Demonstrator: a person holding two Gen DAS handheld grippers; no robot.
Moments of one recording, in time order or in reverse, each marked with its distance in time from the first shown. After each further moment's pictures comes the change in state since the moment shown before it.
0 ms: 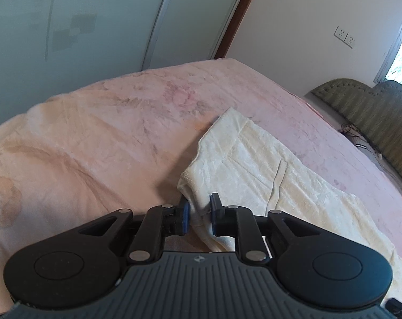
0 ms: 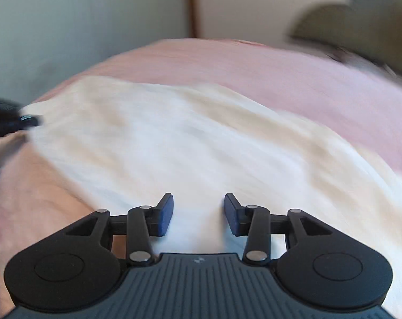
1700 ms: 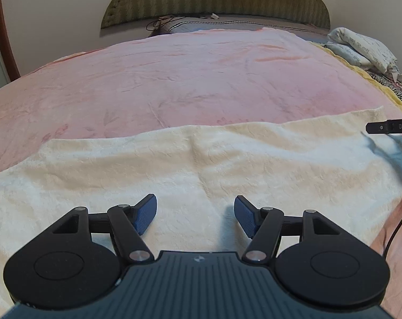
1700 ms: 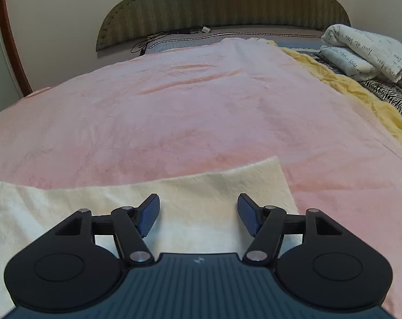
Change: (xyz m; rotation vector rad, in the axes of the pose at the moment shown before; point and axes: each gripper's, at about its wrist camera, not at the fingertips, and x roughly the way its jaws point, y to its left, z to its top) left arm 0.025 -0.359 -0.155 0.850 0.214 -0.424; right arm -0.051 -0.286 0.032 0.320 0.022 -0.462
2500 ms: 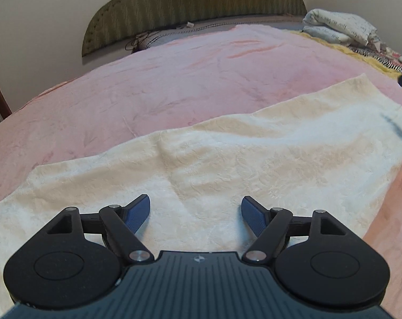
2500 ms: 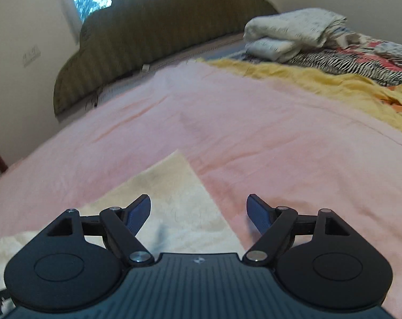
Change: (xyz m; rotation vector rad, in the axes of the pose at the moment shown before) left arm 0.003 -0.035 -0.013 0.157 -0.069 0.017; right arm -0.078 -0.065 -0.053 0.409 -0.247 0.017
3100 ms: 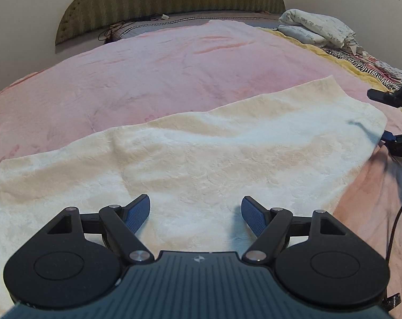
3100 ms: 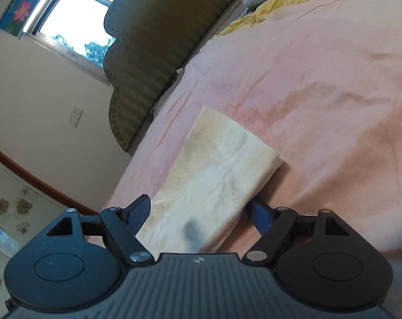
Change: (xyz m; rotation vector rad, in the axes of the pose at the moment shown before) left arm 0.001 -0.020 0.008 -0.021 0.052 -0.155; right arm 0.021 -0.049 -0.042 0.430 0.057 0.314
